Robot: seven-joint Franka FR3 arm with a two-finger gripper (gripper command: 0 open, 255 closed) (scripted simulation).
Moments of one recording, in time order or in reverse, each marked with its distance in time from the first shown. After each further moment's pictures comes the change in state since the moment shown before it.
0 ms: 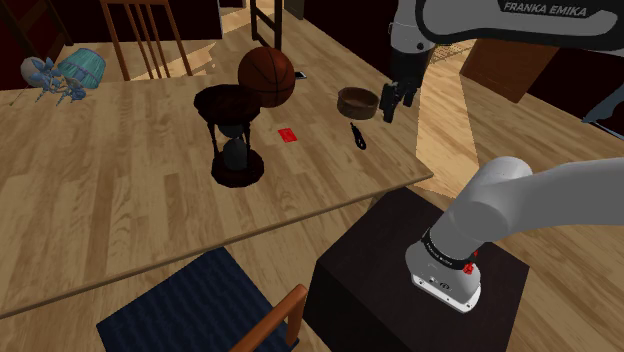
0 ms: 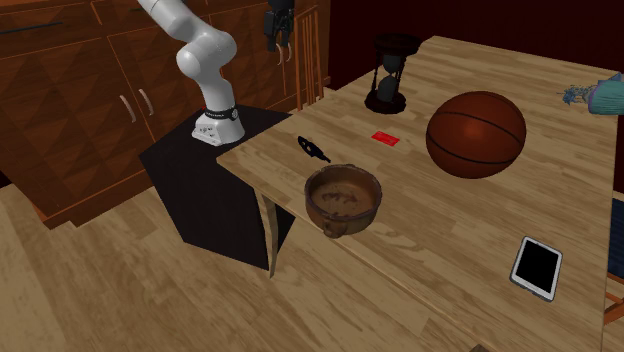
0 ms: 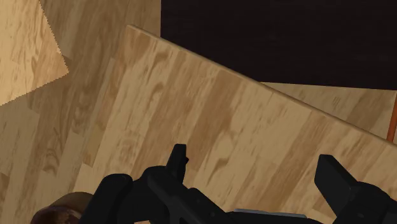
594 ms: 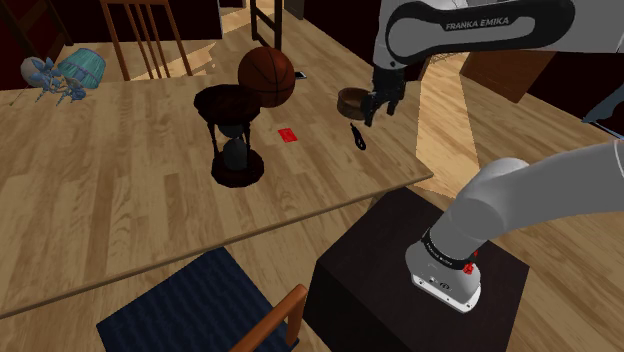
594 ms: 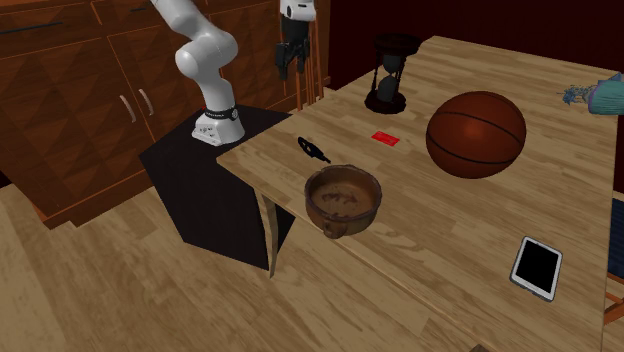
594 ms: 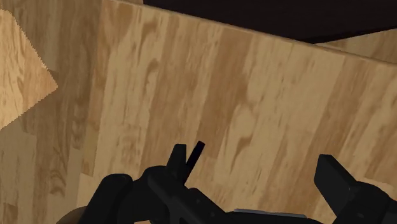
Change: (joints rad) arm -0.072 0.185 -0.055 -0.046 -0.003 0.260 0.087
